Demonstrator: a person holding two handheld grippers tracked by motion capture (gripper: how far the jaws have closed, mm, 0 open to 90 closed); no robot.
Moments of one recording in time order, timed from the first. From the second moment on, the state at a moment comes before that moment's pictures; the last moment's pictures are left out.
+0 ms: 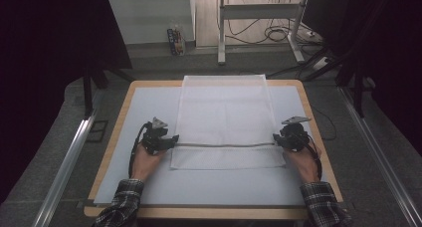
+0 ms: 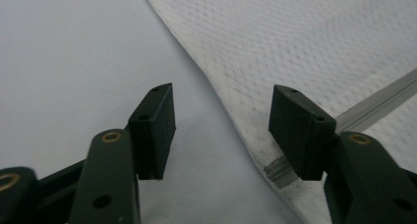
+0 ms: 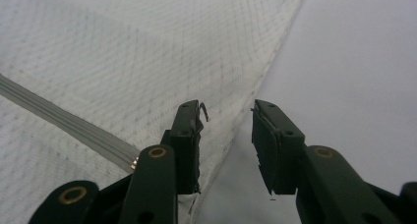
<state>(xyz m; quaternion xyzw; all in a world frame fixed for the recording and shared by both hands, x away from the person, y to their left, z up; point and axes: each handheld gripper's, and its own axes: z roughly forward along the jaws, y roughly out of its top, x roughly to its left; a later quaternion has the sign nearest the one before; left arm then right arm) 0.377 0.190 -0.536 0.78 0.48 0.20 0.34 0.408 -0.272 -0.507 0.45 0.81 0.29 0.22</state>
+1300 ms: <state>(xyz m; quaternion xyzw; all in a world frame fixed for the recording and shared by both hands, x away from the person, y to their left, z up) 0.375 0.188 -0.529 0.79 0.47 0.15 0.36 0.400 -0.268 -0.501 0.42 0.84 0.29 0.21</state>
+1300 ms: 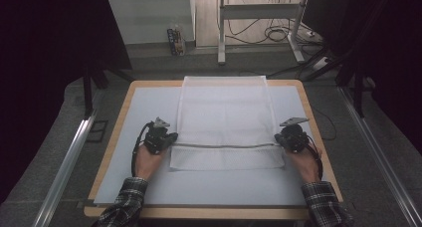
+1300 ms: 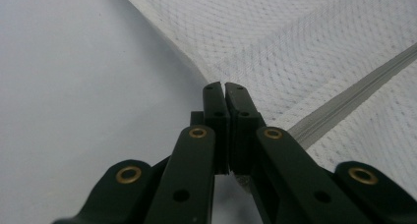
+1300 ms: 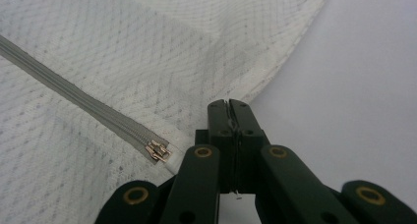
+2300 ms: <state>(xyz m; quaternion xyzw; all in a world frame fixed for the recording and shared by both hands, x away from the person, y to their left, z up) 0.328 0.208 -0.509 0.81 0.44 0.14 0.37 0.349 -0.257 -0.482 0.35 0.86 0.31 0.20</state>
